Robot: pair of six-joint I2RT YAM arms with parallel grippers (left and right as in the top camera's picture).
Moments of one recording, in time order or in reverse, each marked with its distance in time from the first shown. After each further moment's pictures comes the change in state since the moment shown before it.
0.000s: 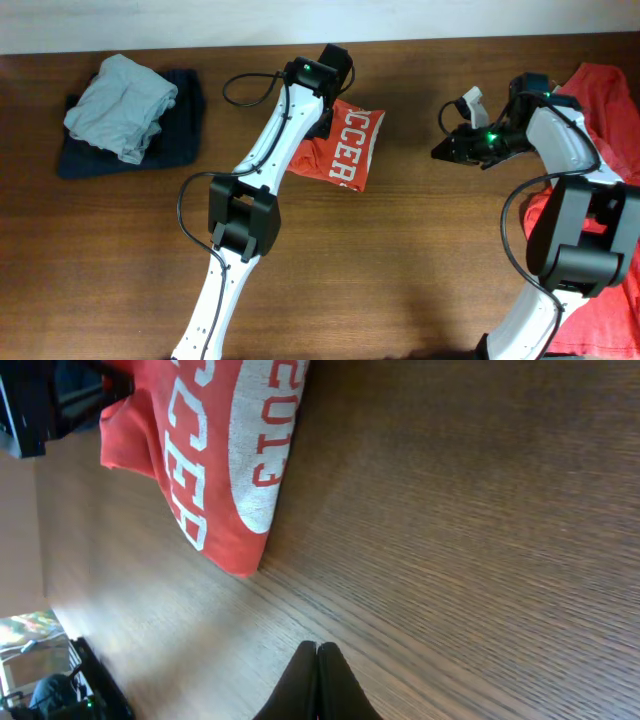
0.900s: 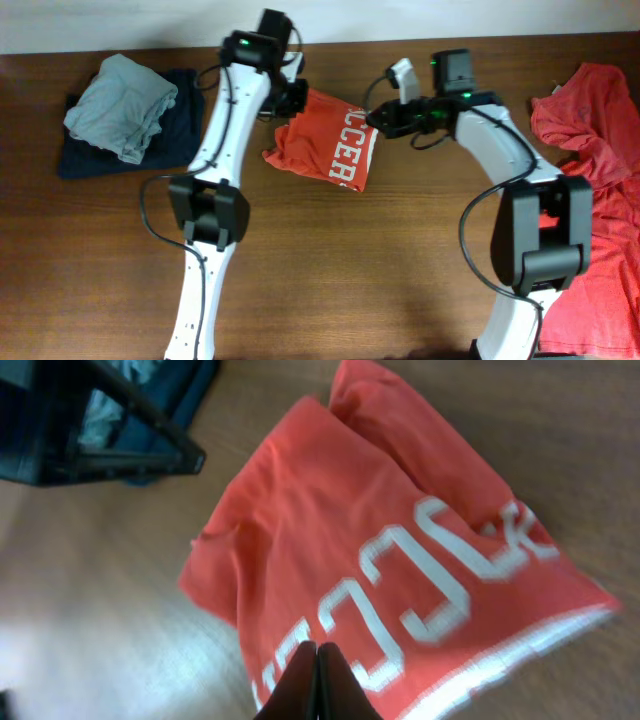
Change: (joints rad) left arm 0.200 -0.010 0.155 -0.055 0.550 0.132; right arm 0.320 0.000 -0.002 0.525 0.050 0.252
